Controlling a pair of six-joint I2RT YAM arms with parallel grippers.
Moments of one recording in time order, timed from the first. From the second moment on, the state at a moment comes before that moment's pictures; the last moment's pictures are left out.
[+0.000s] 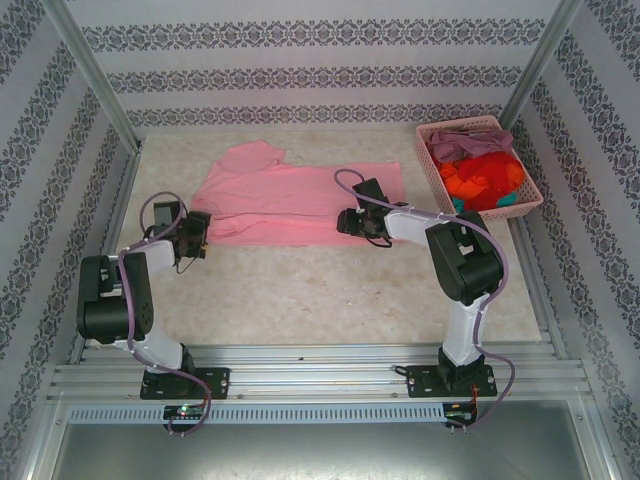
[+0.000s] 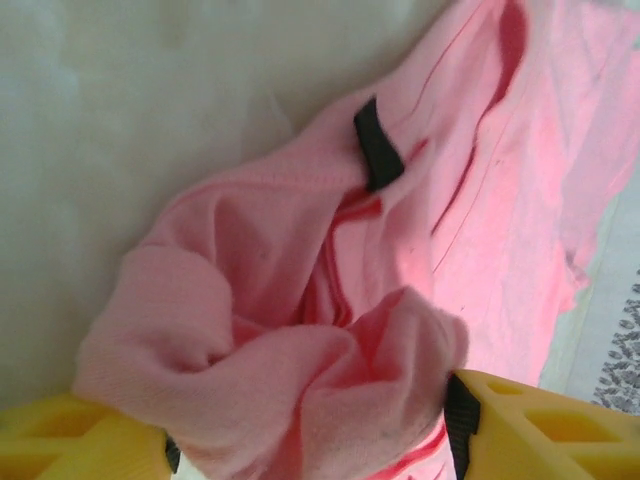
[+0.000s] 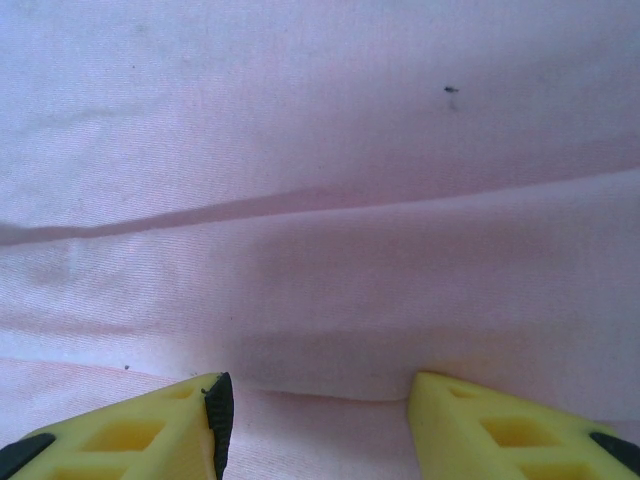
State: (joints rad) left arm 0.17 1.60 0.73 0.03 0.25 -1.27; right arm 0.41 1.95 1.16 -0.20 -0.09 0.54
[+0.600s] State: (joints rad) left arm 0.26 1.70 0.92 -0.12 0.27 -1.04; right arm 0.40 1.94 1.16 -0.20 -0.09 0.54
